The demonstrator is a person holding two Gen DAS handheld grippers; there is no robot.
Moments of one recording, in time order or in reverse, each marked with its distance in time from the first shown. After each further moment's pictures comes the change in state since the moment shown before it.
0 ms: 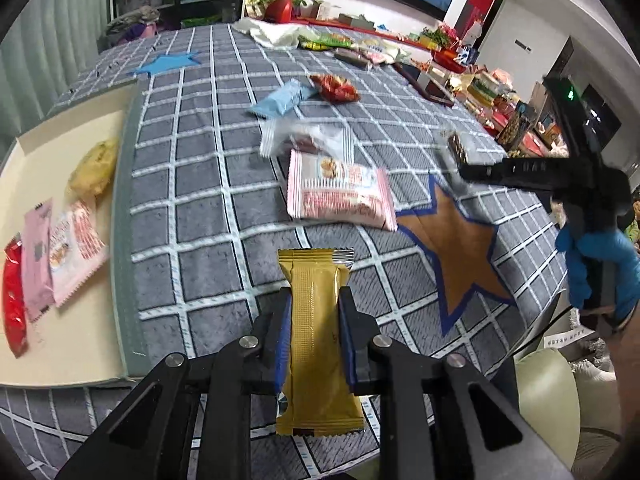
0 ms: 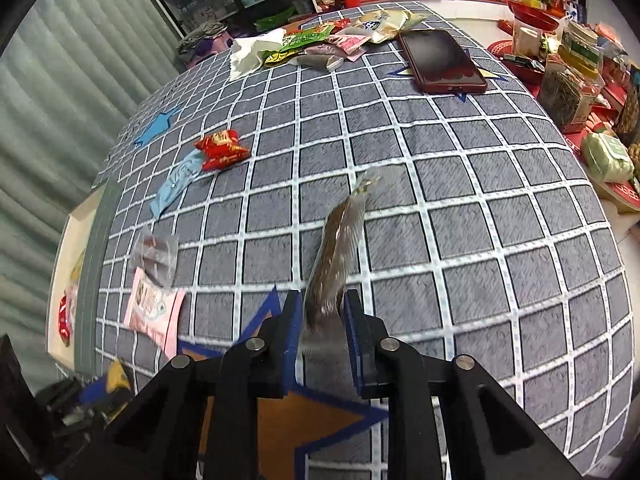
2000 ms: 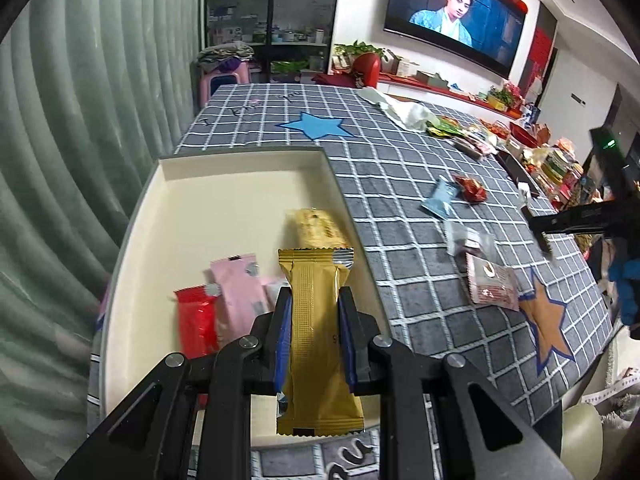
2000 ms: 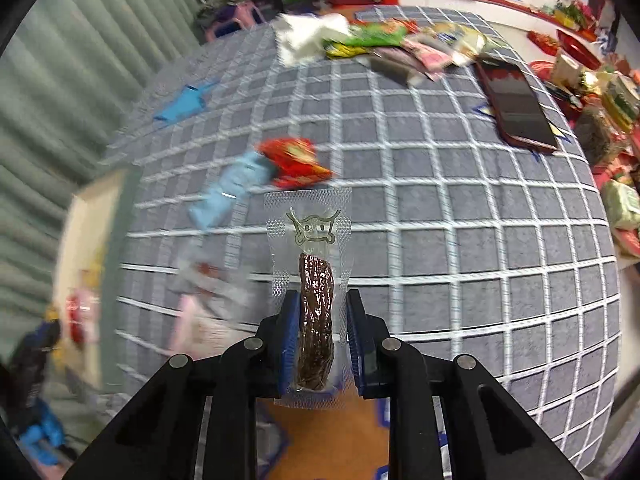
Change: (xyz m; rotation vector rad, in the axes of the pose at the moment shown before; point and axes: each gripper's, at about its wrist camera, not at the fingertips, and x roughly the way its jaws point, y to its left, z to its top) left arm -0.078 0.136 0.020 -0.150 -0.195 0.235; right arm -0.007 0.096 0.060 -0.096 0.087 0.026
